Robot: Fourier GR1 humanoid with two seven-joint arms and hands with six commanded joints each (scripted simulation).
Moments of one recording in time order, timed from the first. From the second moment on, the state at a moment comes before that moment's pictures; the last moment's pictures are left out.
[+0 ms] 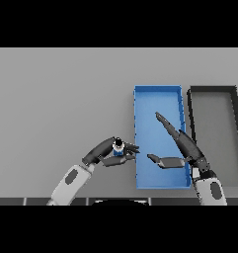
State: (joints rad) left arm -0.19 0.07 -0.53 -1.62 -0.03 -0.24 -0.06; right arm -0.02 -0.36 0.16 -2.09 -0.07 0.30 0.14
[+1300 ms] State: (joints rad) left arm -0.19 -0.01 -0.45 -1.59 -0.04 -0.36 0.00; right arm -0.52 -0.18 0.43 -1.84 -0.17 0.50 0.45
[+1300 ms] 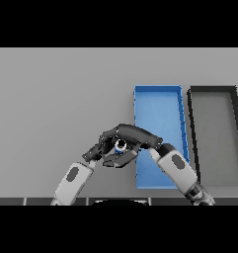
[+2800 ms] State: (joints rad) left arm -0.20 -0.01 -0.40 -1.57 -0.13 -0.44 0.06; right arm -0.44 -0.01 0.38 -1.87 -0.12 0.50 0.40
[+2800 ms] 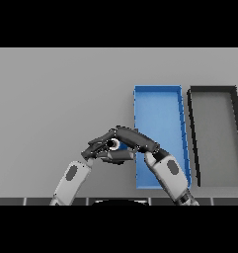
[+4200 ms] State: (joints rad) left arm -0.17 0.01 -0.40 -1.61 -0.13 -0.41 0.13; right arm -0.81 -0.25 -0.11 -1.64 -0.31 0.20 0.59
